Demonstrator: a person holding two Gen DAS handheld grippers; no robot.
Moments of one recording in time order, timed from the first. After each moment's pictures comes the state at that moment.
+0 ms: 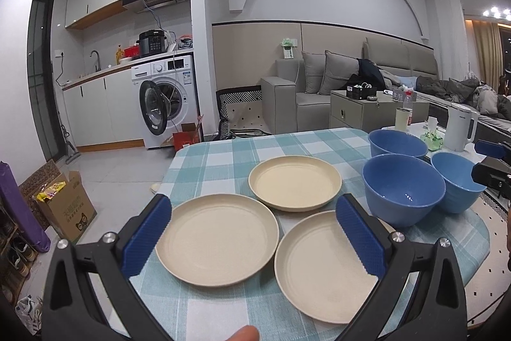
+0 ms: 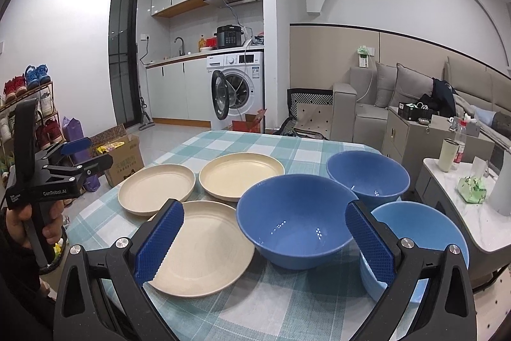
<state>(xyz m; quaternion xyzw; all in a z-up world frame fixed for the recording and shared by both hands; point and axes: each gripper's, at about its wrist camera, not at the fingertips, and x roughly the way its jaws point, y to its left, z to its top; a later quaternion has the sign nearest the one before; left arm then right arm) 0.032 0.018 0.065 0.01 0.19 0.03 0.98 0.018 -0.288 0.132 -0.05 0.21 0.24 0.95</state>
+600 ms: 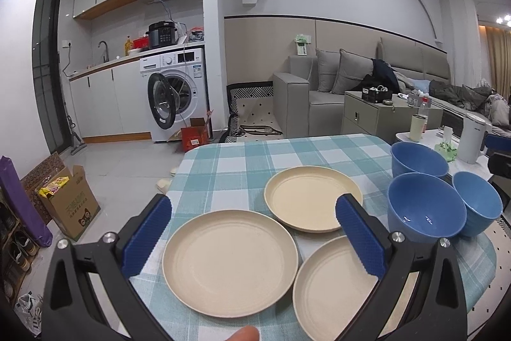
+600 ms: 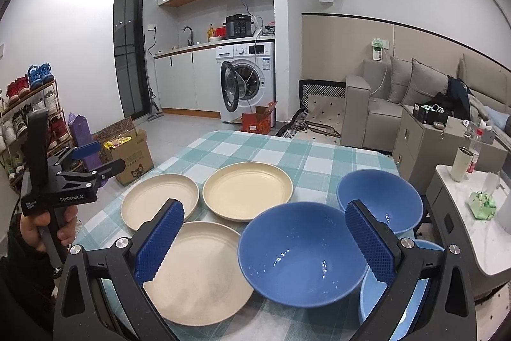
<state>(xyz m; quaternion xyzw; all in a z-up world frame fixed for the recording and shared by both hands) 0.081 0.041 0.076 0.00 0.20 0.06 0.98 0.077 -0.264 0.176 -0.06 0.24 0.27 0.93</state>
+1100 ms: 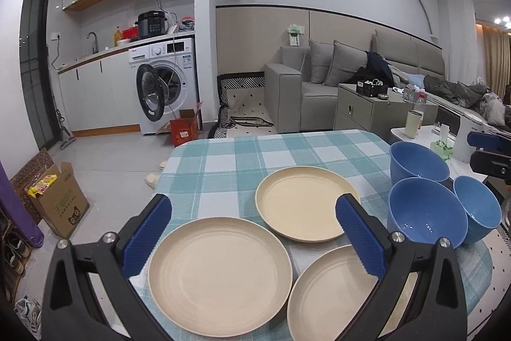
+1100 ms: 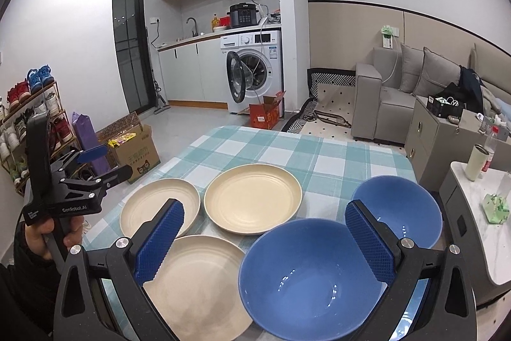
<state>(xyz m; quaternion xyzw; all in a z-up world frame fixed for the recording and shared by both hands) 0.121 0.043 0.076 -0.01 0.23 0.03 0.97 0.132 -0.241 0.179 -0.06 0.27 0.29 0.92</state>
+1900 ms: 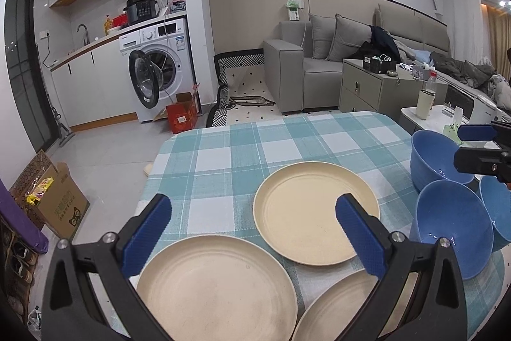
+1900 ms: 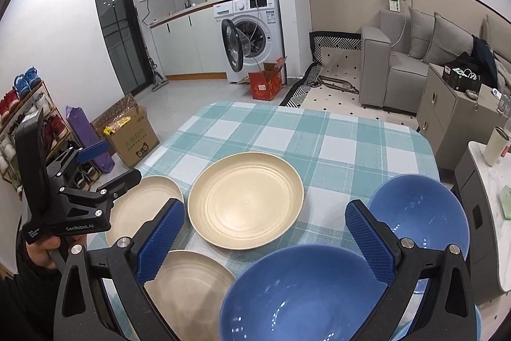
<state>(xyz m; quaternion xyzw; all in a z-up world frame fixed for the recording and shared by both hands) 0.200 0.037 0.068 0.01 0.29 0.03 0.96 0.232 -0.209 0.158 -0.05 0.36 0.29 0.88</state>
